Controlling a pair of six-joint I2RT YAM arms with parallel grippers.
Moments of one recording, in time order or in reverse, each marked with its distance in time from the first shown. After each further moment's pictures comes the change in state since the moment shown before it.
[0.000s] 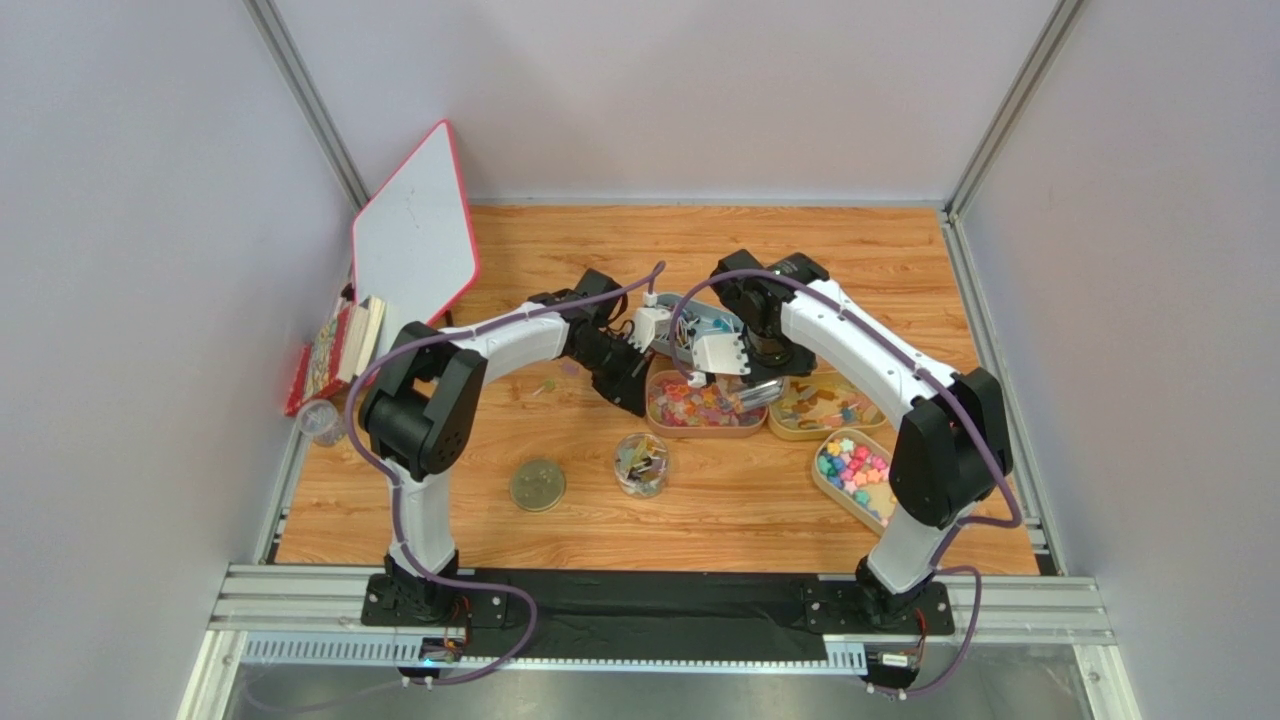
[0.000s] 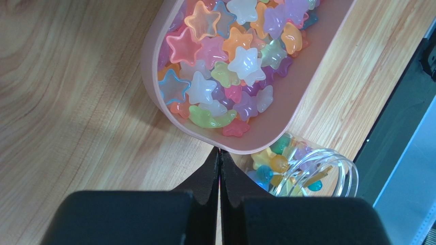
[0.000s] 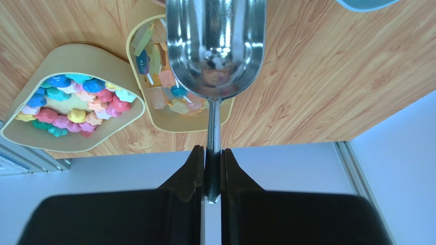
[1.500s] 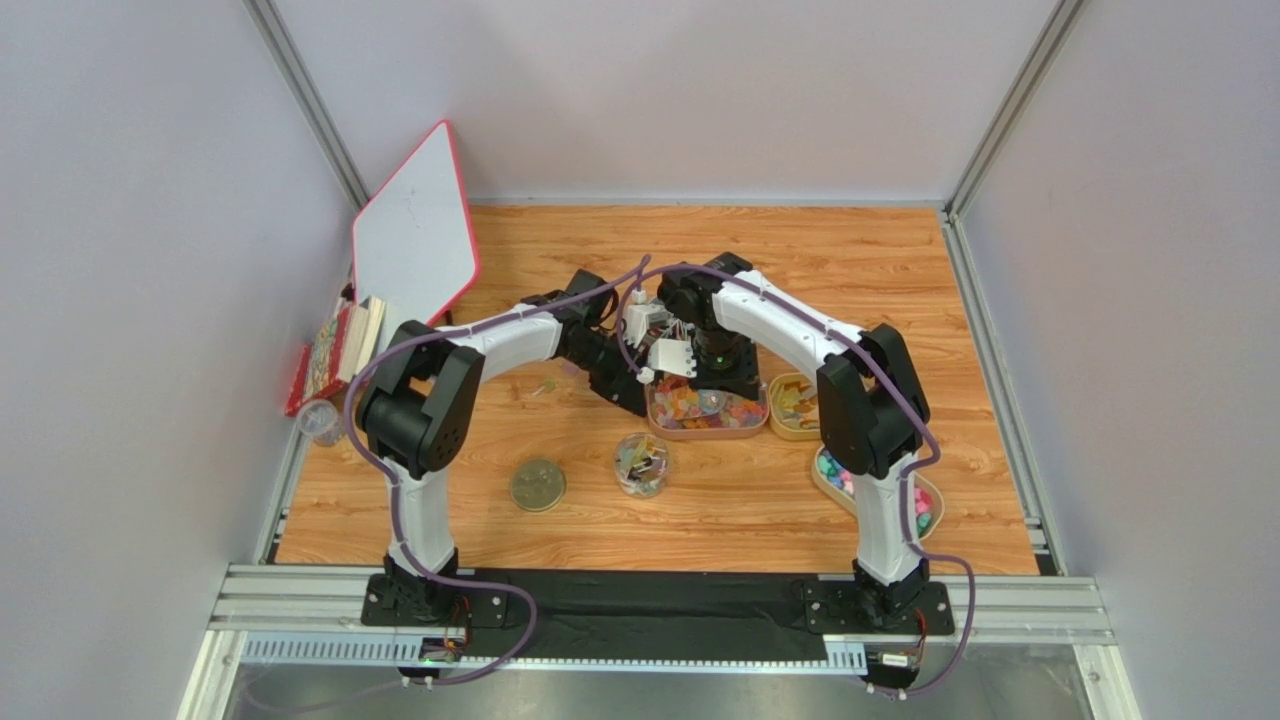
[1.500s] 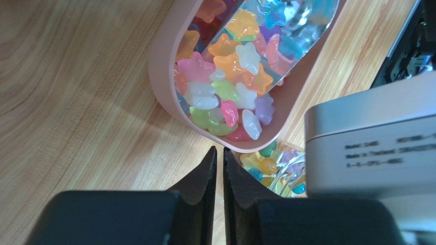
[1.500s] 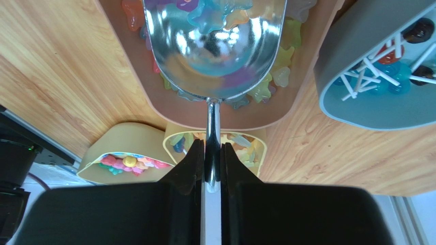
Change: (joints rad) left arm 0.029 0.000 -0.034 0.058 0.084 -0.090; right arm 0.087 0.328 0.198 -0.051 -0.142 0.243
